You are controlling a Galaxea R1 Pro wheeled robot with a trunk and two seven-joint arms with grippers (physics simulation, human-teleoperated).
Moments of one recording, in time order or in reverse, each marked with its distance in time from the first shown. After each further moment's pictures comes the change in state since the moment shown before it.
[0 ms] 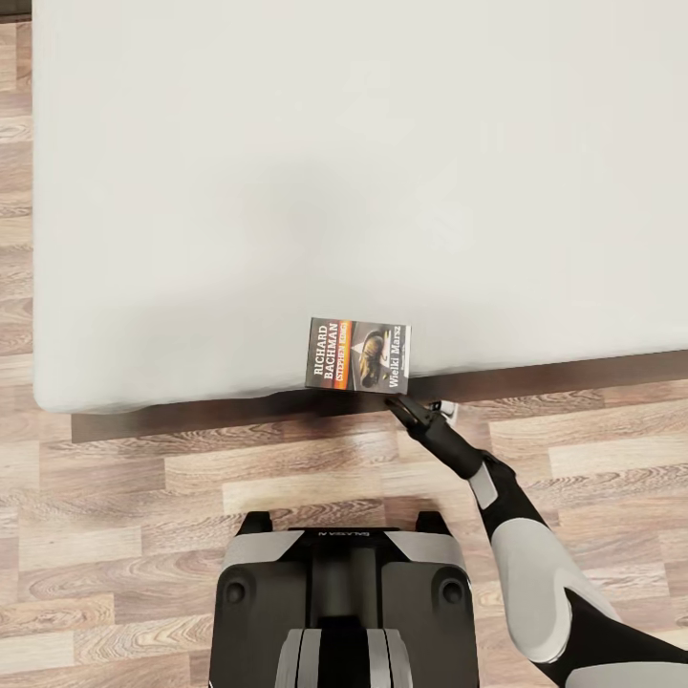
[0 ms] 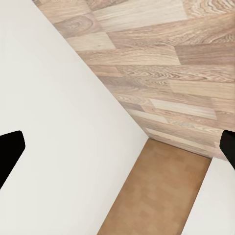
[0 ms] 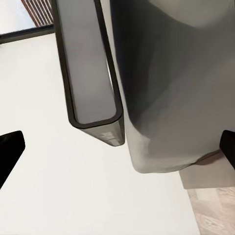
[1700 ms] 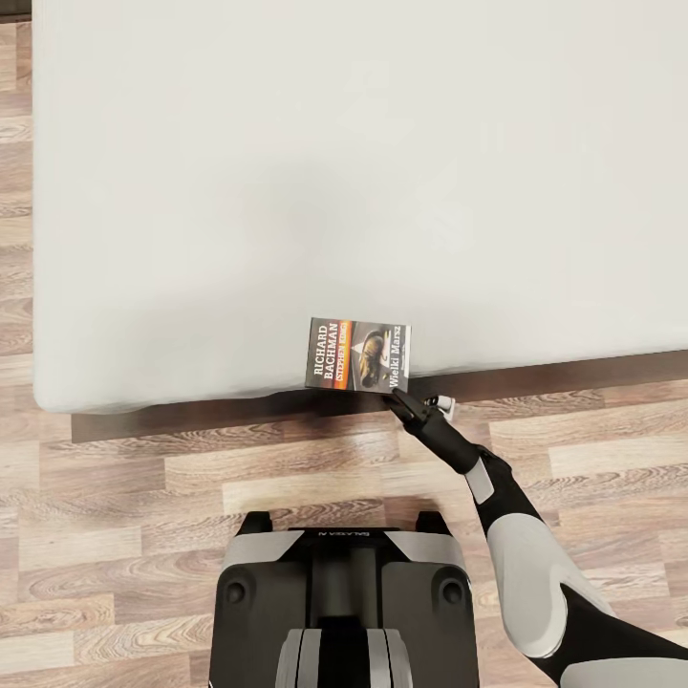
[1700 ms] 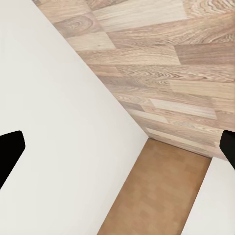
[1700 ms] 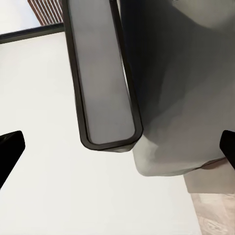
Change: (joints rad) left arm 0.000 0.000 -0.001 0.000 0.000 0.002 0.000; right arm -0.014 0.014 0.000 -0.006 0.000 -0.001 0.002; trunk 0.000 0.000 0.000
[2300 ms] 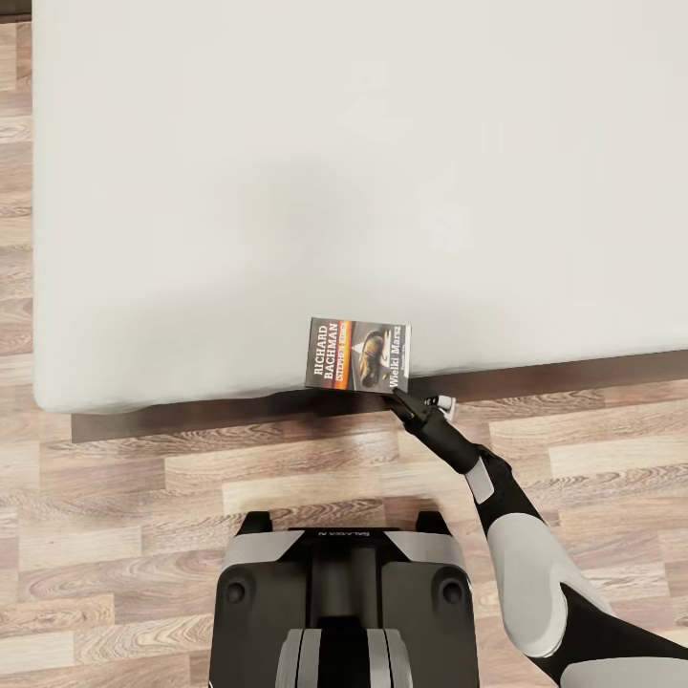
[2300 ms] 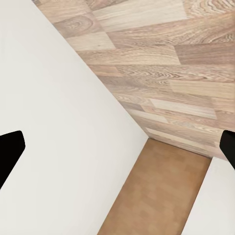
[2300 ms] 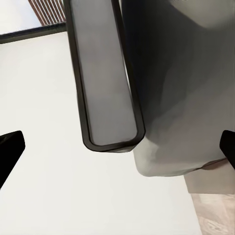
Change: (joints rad) left arm 0.000 0.000 -0.001 0.000 0.000 0.000 0.000; right arm -0.001 0.000 0.000 0.000 0.000 0.000 0.003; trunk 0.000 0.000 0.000
